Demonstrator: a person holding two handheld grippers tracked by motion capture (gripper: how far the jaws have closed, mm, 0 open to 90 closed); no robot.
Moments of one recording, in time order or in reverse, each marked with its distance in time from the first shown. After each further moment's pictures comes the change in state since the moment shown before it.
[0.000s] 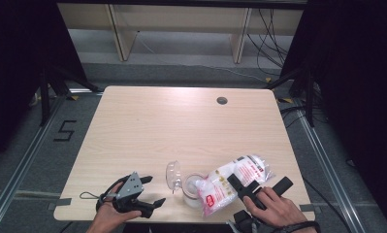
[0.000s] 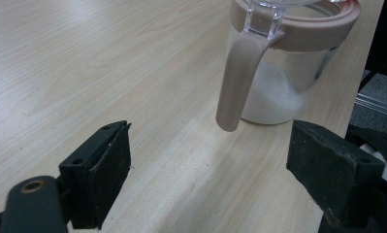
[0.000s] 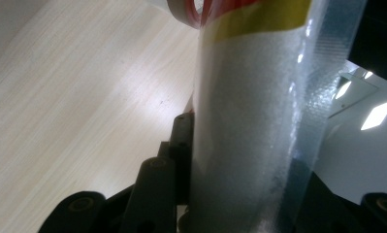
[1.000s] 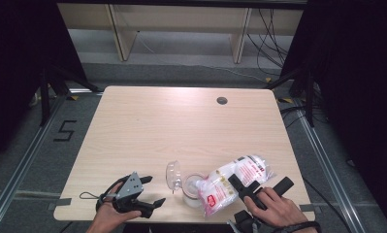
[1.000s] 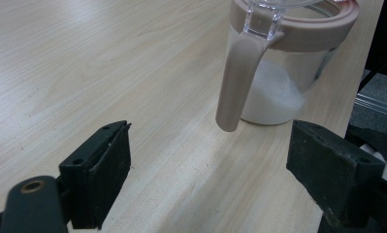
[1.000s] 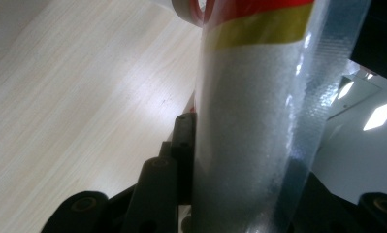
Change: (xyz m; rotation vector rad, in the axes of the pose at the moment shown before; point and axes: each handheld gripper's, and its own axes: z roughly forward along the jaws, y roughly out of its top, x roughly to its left) left arm 0.001 0.000 -0.001 -0.002 0.000 0.012; right arm 0.001 -0.001 -0.001 0.000 0.002 0.000
